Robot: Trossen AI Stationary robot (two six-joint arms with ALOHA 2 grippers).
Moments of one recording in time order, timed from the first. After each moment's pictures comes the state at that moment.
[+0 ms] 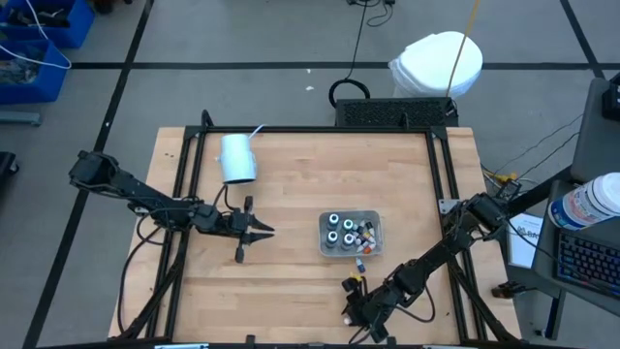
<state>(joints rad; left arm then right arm) -0.32 1.14 0.24 0.78 -0.21 -0.03 0.72 1.91 0.96 0.20 0.11 0.18</state>
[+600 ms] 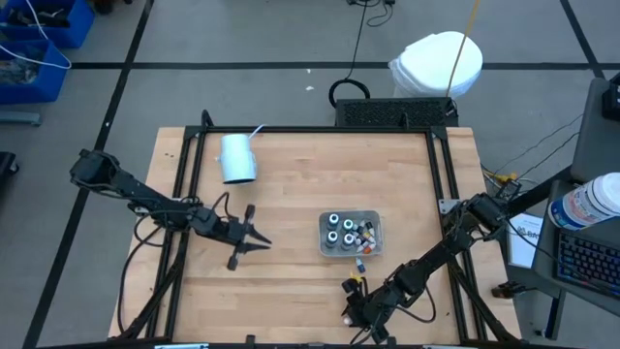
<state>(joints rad) -0.37 1.14 0.24 0.78 -0.10 0.03 0.72 1.91 0.96 0.21 0.11 0.17</state>
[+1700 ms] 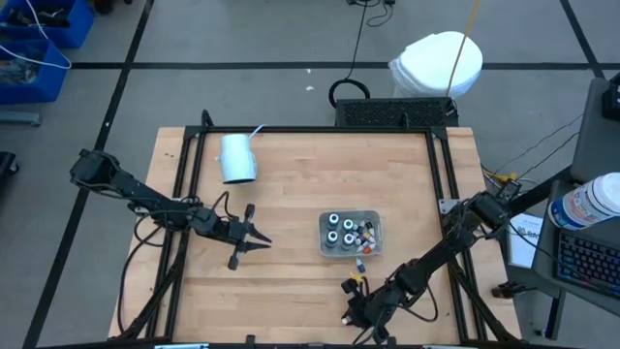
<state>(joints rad) -0.37 1.14 0.24 0.78 -0.11 0.02 0.72 1.89 0.96 0.22 0.12 0.12</state>
